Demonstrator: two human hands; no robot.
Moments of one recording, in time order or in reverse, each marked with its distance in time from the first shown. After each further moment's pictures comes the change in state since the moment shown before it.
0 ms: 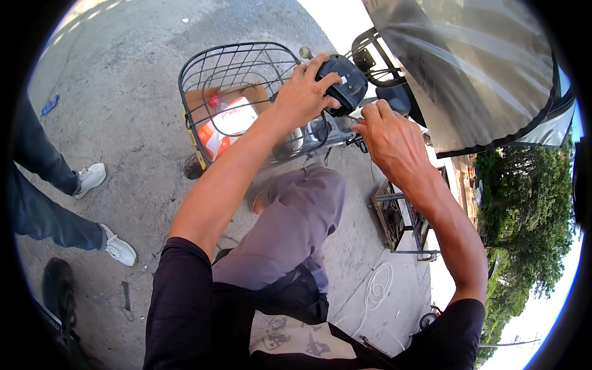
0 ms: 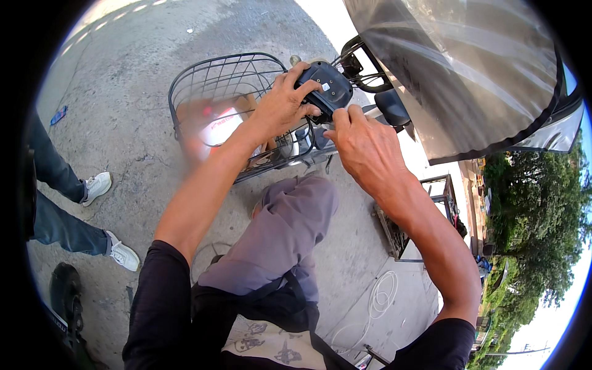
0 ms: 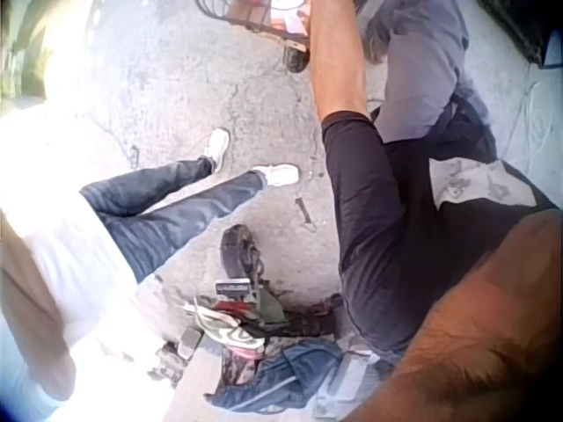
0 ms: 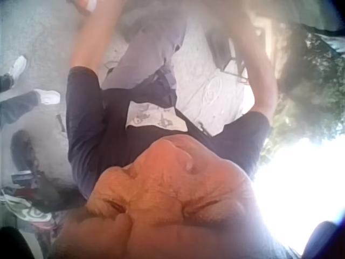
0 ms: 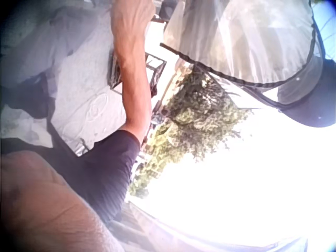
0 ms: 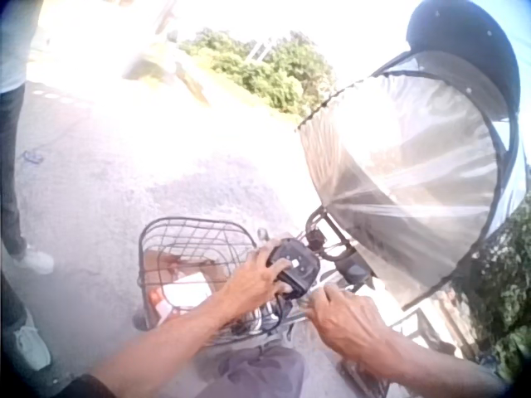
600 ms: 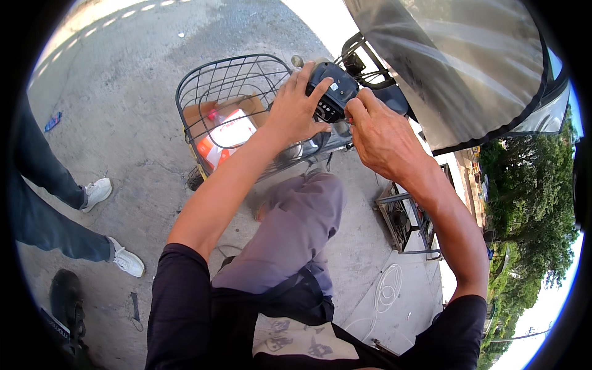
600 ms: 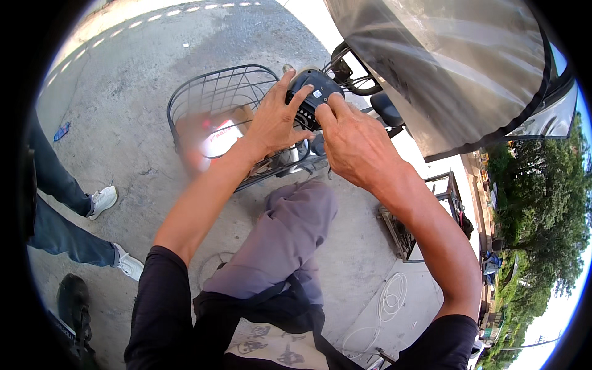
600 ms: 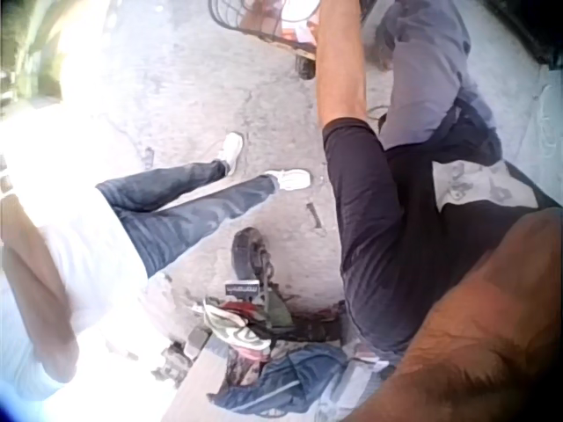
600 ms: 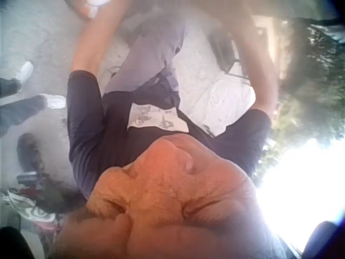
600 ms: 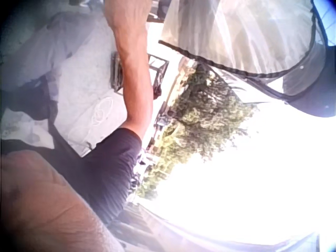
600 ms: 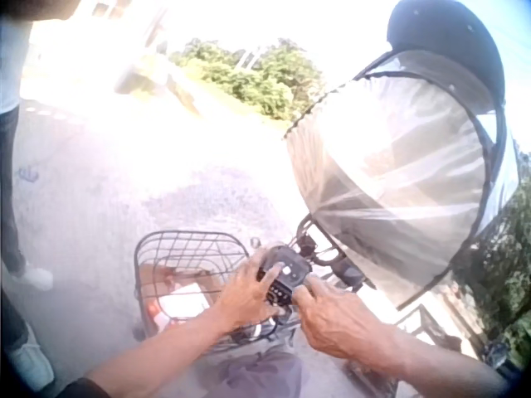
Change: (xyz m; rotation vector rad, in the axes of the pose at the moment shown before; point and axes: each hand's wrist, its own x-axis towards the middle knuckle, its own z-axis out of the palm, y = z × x) left_hand -0.009 0.000 0.002 0.097 0.070 0.134; right_hand 0.003 0.010 -0.010 0.192 0.099 -0.113
